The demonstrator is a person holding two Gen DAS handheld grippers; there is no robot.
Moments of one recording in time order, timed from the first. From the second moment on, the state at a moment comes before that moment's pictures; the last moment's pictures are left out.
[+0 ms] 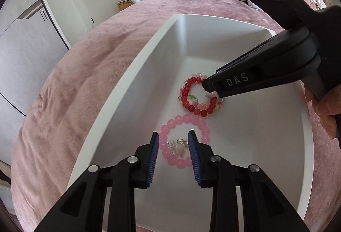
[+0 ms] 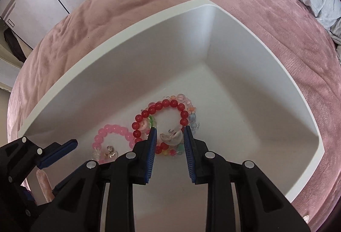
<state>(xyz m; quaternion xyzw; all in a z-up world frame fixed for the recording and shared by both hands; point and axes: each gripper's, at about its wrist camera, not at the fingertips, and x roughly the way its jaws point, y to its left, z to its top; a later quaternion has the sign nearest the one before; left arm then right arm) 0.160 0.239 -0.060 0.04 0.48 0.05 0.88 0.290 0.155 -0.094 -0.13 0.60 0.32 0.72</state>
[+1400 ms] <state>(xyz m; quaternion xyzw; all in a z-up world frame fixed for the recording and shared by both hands) 0.085 0.089 0.125 -0.01 0.21 0.05 0.98 0.194 -0.211 0.040 -0.04 0.39 0.21 0.89</state>
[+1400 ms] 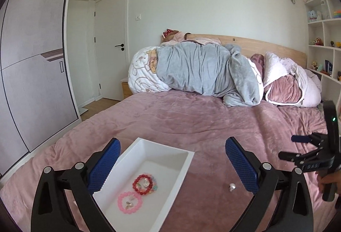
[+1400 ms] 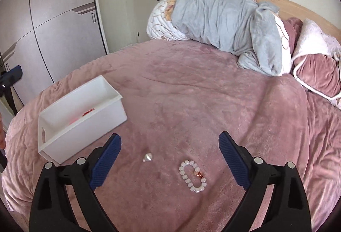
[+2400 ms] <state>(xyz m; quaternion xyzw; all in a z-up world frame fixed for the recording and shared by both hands) 0.231 -0.045 -0.095 0.08 0.39 -0.02 0.92 0.230 -0.236 -0.110 0.00 0.52 0.18 0.83</state>
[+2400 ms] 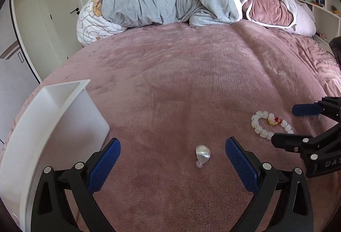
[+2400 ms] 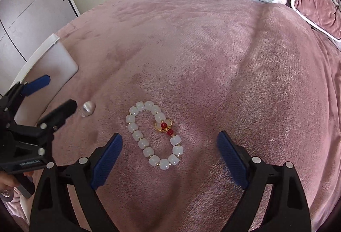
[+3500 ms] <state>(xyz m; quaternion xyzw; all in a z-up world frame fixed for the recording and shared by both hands) 0.218 -0.062 -0.115 0.05 0.42 -0.13 0.90 0.225 -0.249 -0.114 0.06 0.54 0.22 0.81</state>
